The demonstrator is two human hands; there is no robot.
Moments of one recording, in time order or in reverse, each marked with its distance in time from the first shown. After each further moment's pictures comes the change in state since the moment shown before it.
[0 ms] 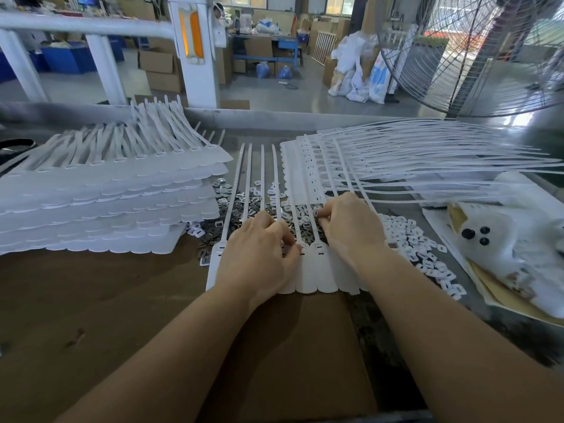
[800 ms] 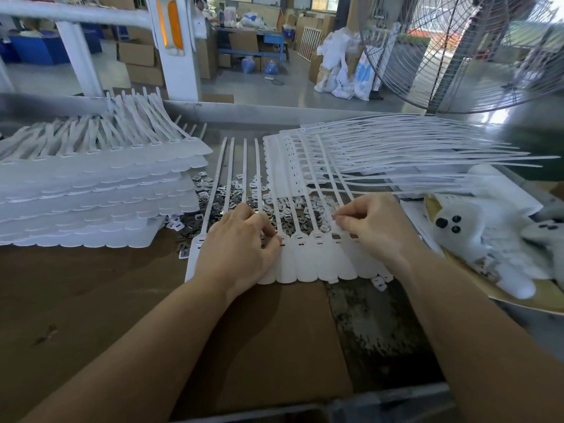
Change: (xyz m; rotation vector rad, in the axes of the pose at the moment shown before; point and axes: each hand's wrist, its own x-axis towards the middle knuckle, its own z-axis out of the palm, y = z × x) left_hand 0.000 0.000 -0.001 0.000 -0.022 0.007; right_hand -0.032 0.039 -0.042 0.457 -0.027 0.107
